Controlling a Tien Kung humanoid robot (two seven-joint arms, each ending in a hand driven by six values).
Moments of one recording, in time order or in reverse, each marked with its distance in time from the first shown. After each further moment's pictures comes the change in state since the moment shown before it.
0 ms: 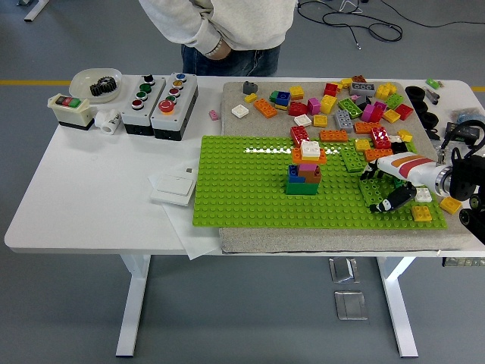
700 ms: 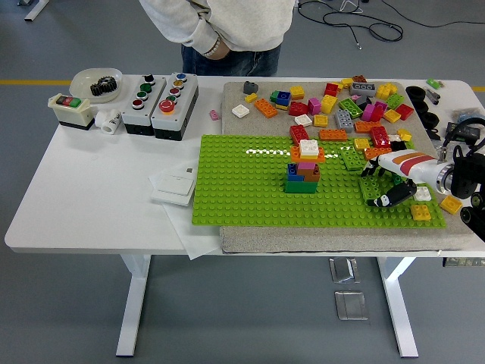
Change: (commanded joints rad) left arm -0.008 0.000 0.009 0.000 -0.018 0.000 -0.003; right arm 0.003 -0.011 0.006 0.009 0.012 -0.017 0.004
